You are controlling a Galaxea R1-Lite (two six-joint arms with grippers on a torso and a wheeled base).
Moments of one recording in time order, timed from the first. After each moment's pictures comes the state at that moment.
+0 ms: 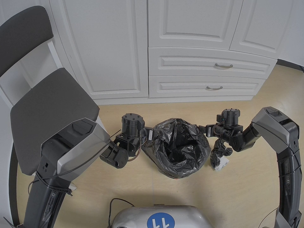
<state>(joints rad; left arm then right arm) -0.52 2.59 -1.49 -0.85 0.24 -0.04 0.18 2.51 -1.35 -0.77 -0.02 0.05</state>
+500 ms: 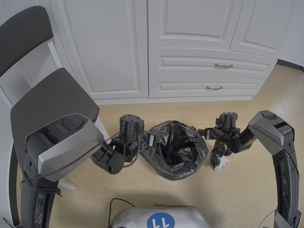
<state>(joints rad) -0.56 2.43 -1.26 -0.87 0.21 -0.03 0.17 2.58 -1.42 -0.74 -0.02 0.11</state>
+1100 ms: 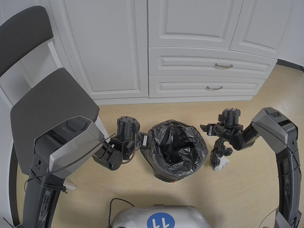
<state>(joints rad) -0.50 2.53 -1.36 -0.82 0.24 -0.02 0.16 2.54 -1.41 -0.74 -0.02 0.13</state>
